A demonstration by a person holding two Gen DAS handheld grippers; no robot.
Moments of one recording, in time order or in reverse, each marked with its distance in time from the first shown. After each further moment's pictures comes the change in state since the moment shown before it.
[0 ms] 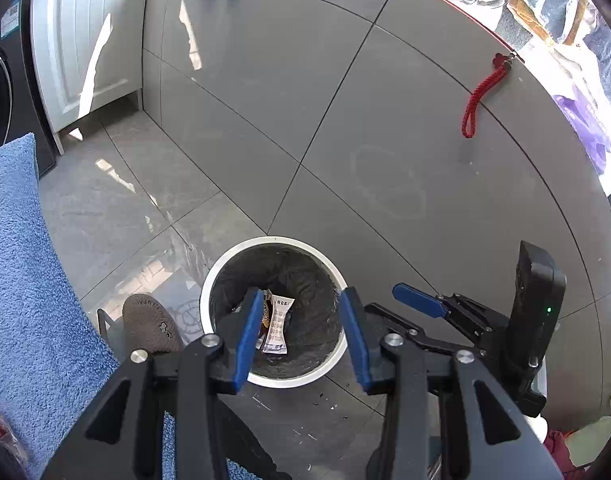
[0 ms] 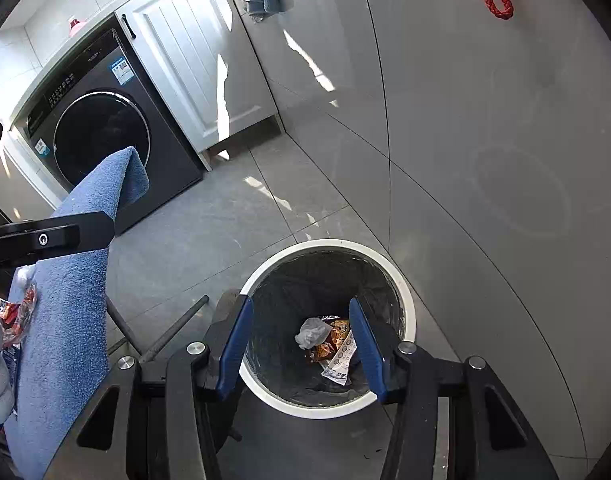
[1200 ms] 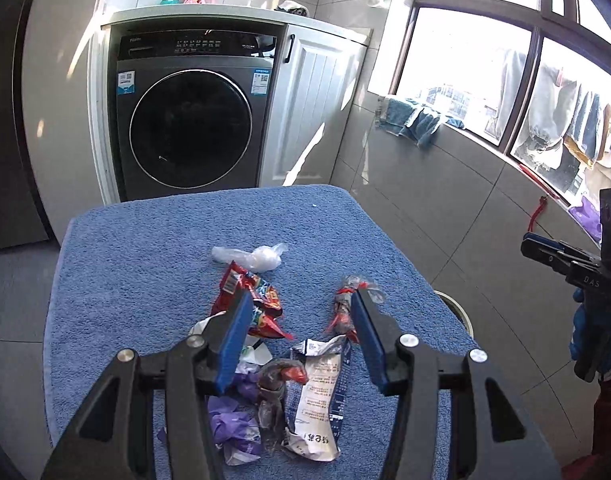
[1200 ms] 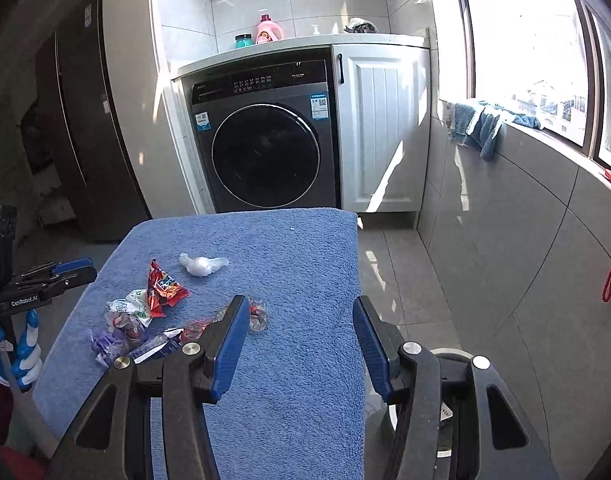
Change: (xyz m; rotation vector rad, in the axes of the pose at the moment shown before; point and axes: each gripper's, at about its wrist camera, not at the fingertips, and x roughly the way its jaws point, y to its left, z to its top) left arm -0.344 0.196 -0.249 -0.252 -0.475 0.398; right arm -0.138 0.272 -0.011 -0.461 -0.203 0.234
